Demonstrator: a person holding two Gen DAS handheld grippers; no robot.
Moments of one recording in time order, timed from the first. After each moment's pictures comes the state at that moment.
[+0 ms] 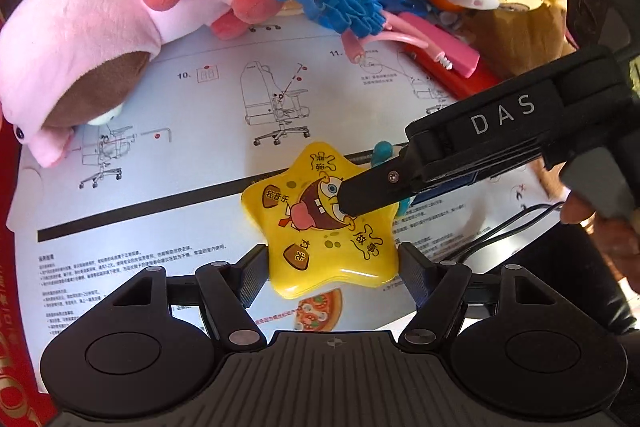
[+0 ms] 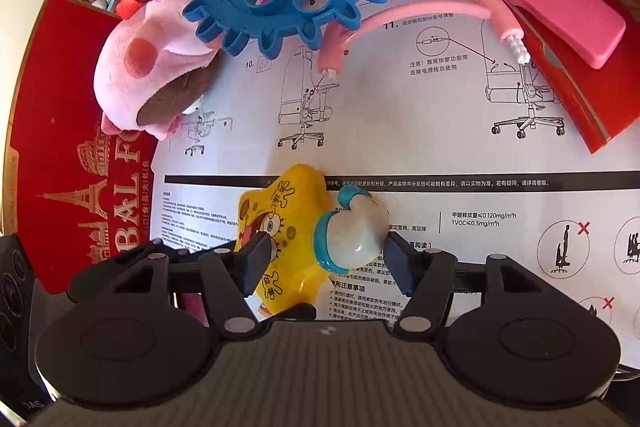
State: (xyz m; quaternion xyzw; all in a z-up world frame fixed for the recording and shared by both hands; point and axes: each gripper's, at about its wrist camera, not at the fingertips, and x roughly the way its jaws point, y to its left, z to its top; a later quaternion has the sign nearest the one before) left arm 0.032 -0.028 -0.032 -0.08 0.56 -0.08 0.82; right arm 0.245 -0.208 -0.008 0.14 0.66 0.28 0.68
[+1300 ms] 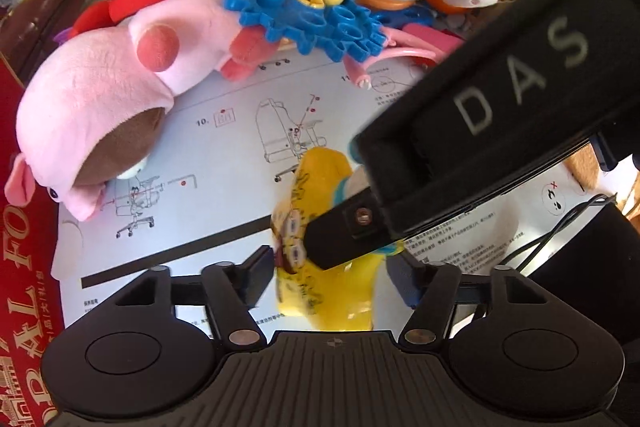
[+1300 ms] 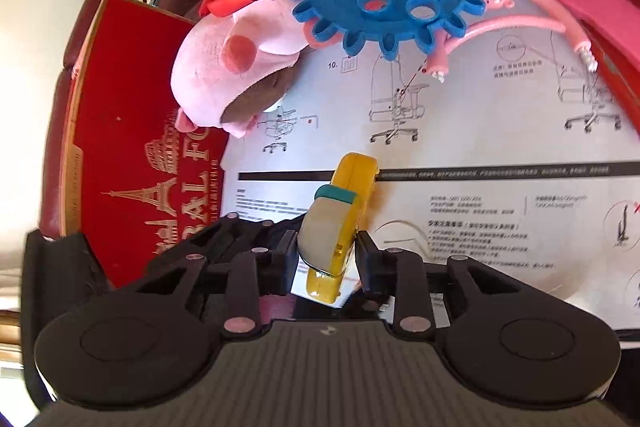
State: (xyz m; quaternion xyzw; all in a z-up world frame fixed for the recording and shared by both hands) left arm 0.030 -0.037 -0.026 0.02 0.53 -0.04 0.85; right arm 0.229 -0.186 0.033 0.17 0.65 0.32 0.67
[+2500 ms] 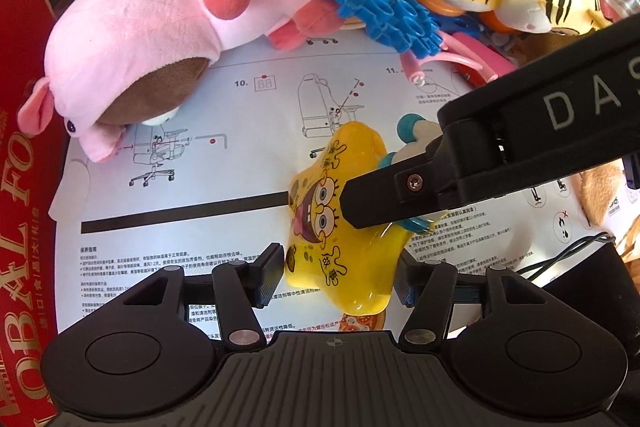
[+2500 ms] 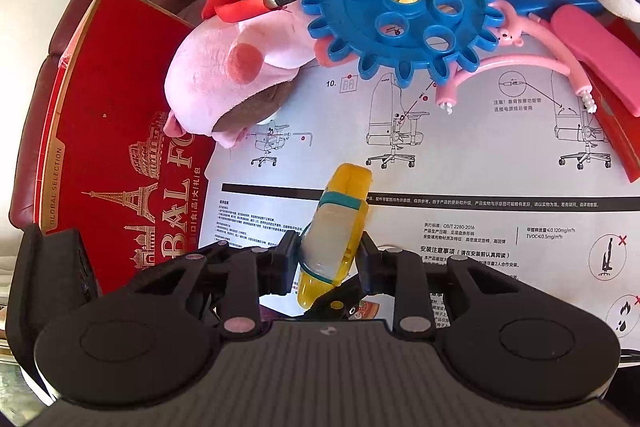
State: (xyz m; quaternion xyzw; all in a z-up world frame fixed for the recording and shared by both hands) left arm 0.029 -0.006 -0.029 -0.07 0.55 0.00 0.83; right arm 0.228 -0.170 0.041 0.13 0.63 0.31 0.70
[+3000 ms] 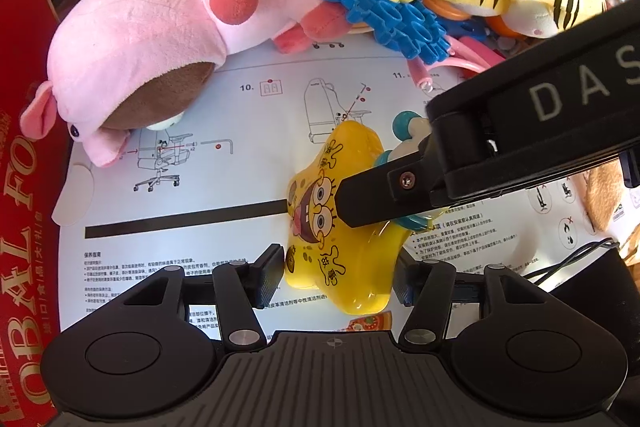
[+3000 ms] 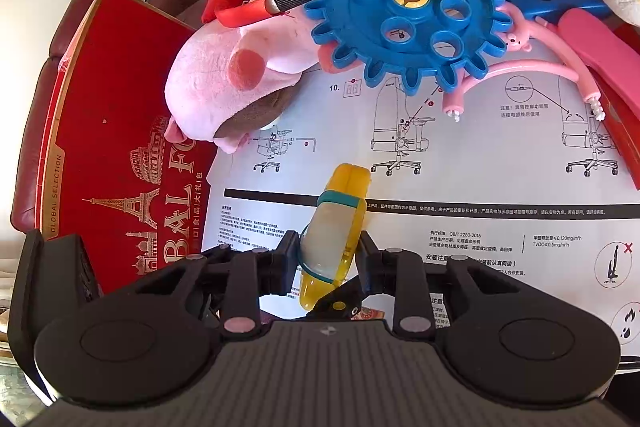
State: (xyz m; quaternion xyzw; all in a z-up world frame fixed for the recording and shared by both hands) left arm 0.032 0.002 -0.030 -0.06 0.55 0.01 0.83; right arm 0.234 -0.165 0.040 0.13 0.63 0.31 0.70
